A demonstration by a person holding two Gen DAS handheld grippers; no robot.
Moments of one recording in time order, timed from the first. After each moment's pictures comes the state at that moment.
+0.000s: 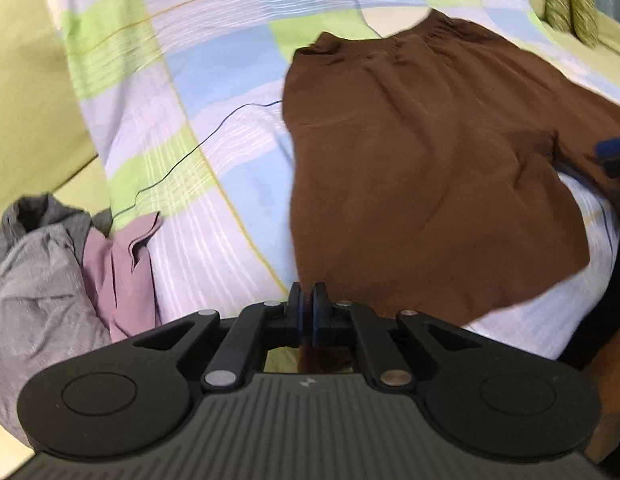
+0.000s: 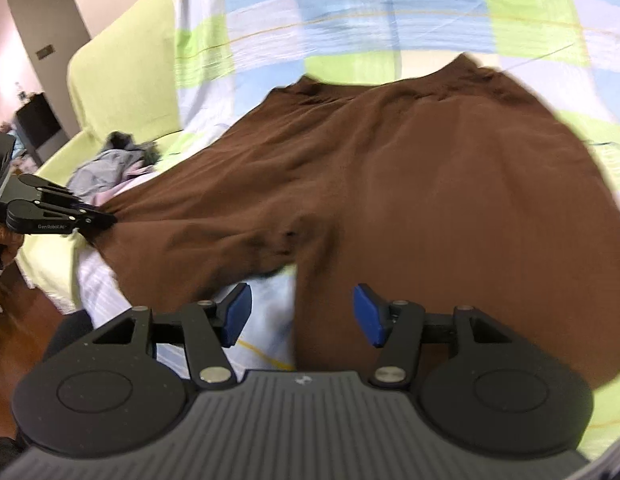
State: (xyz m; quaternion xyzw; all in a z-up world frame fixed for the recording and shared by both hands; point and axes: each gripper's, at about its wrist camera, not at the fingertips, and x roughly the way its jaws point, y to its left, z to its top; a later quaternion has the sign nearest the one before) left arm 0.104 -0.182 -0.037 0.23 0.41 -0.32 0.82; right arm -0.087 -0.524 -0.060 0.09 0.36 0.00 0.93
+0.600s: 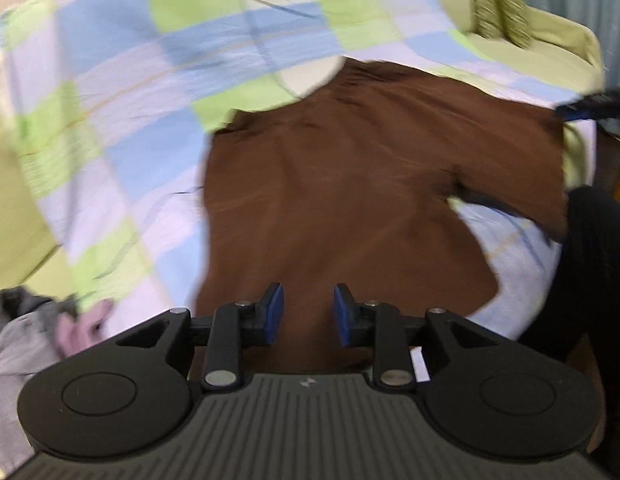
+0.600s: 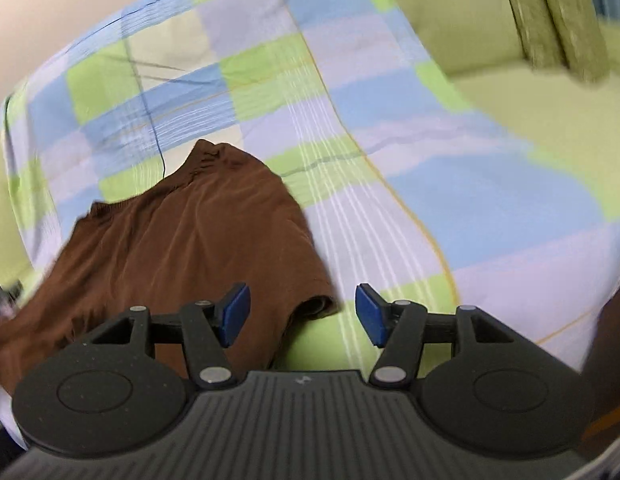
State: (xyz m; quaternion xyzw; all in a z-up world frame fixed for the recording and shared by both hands) left arm 0.038 -0.239 -0.027 0.27 0.34 -0.41 0.81; right arm -0.184 -0.675 -0.058 0.24 0.26 -0.23 0.91
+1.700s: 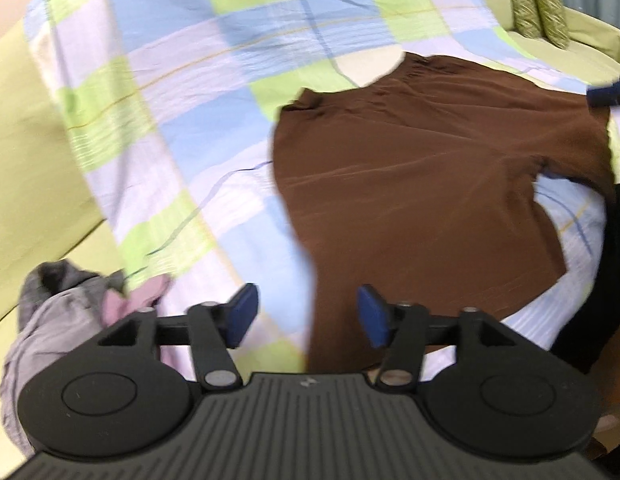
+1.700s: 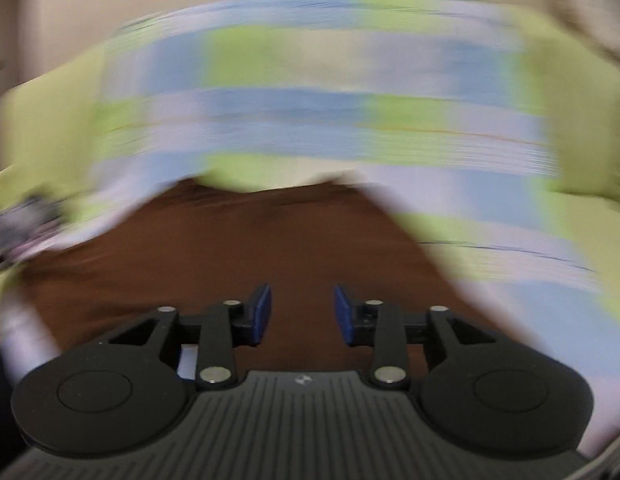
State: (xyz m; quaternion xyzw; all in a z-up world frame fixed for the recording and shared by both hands) left arm 0.079 -0.160 -0.015 0.27 0.33 -0.33 0.84; right arm -0.105 -0.497 -0.018 -0.02 0.28 -0.04 0.96
